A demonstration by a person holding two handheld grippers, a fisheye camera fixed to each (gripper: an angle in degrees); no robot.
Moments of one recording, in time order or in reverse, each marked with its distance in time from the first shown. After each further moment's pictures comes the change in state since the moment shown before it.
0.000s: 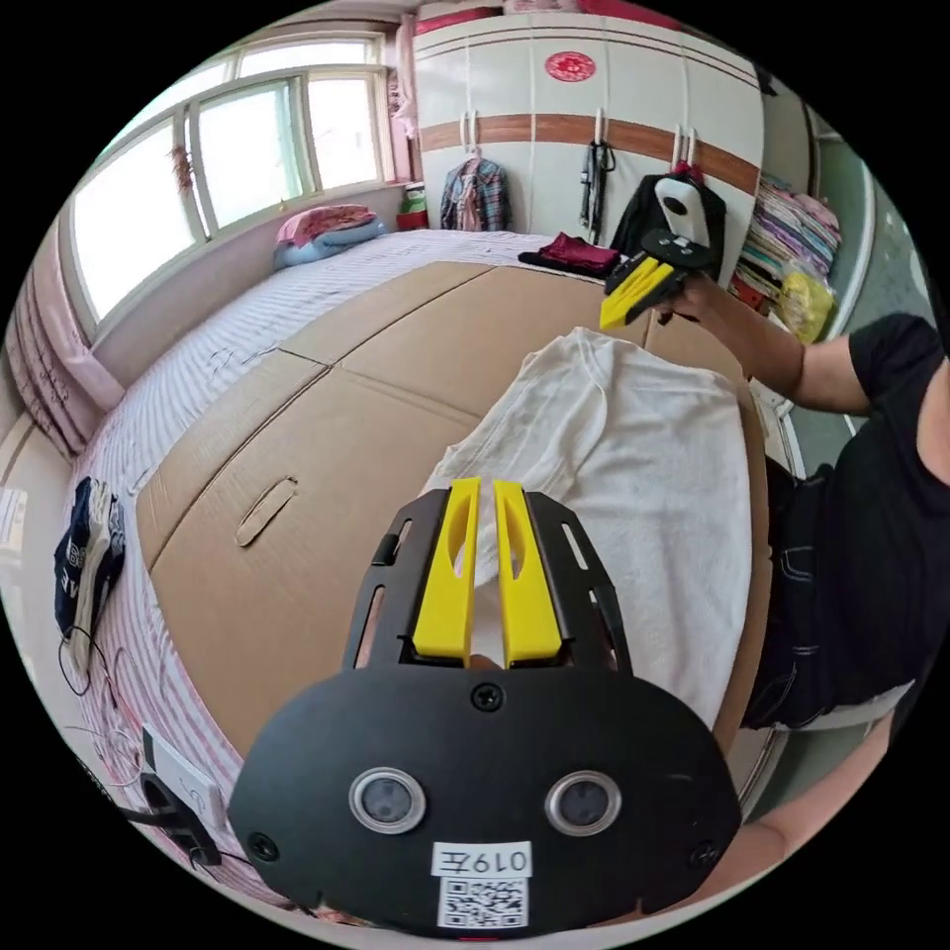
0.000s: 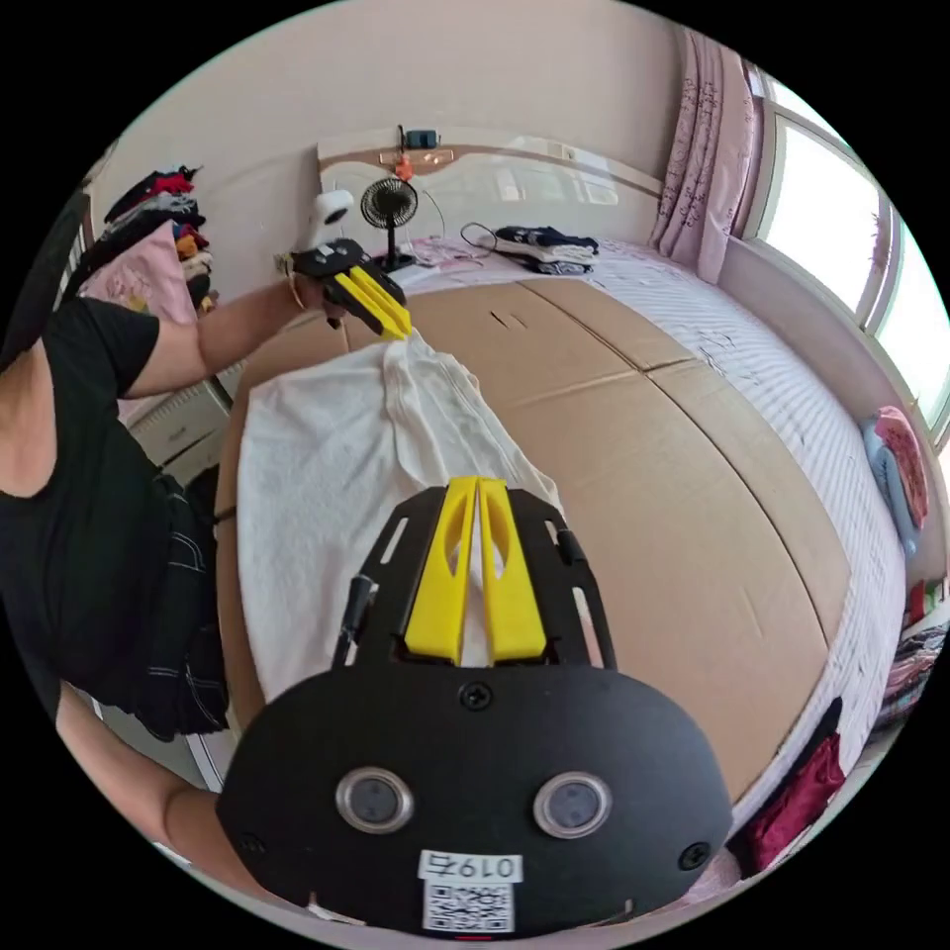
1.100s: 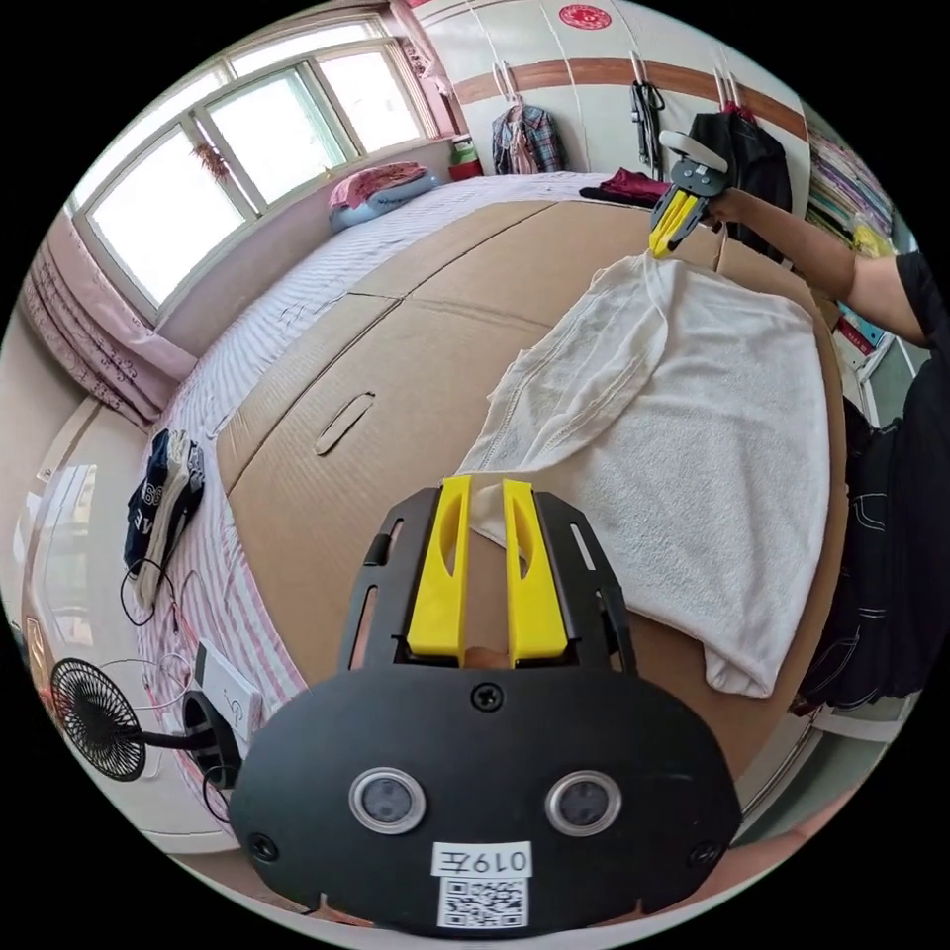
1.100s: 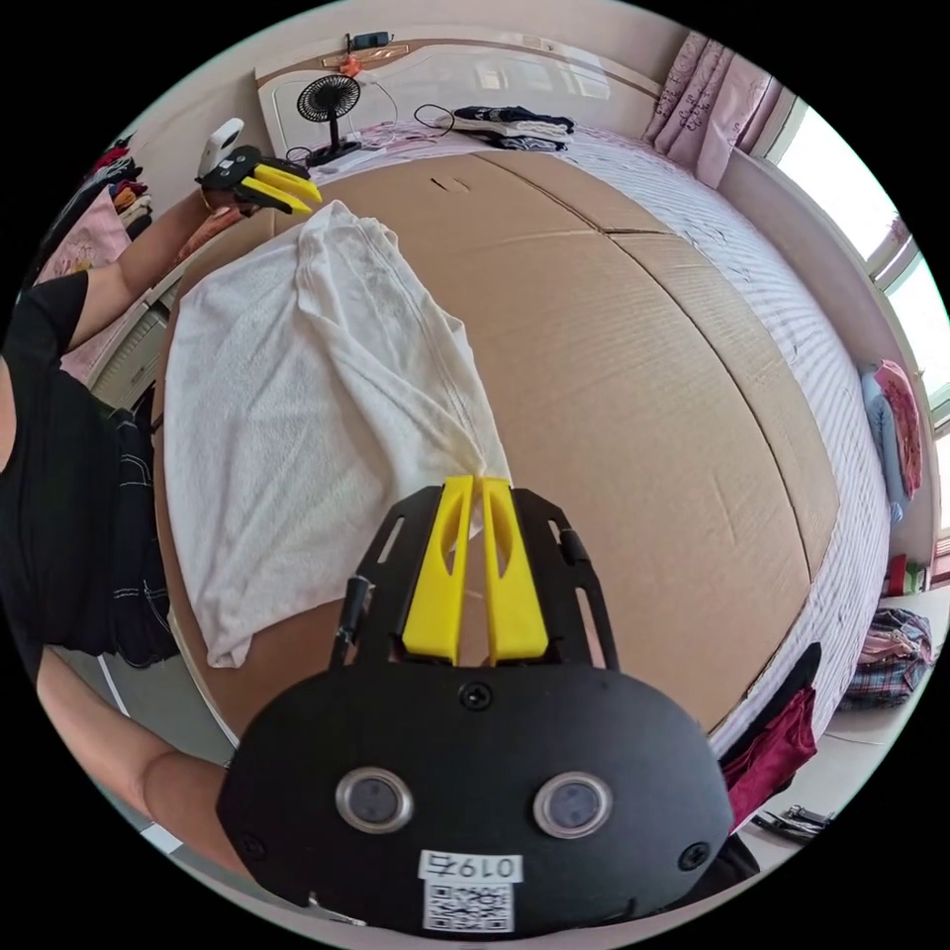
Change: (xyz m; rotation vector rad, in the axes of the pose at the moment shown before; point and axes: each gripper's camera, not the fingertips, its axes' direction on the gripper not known) left arm 0.074 0.026 -0.009 -0.162 -0.248 -0.025; right arm 0.141 0.154 0.017 -0.337 0.056 0.023
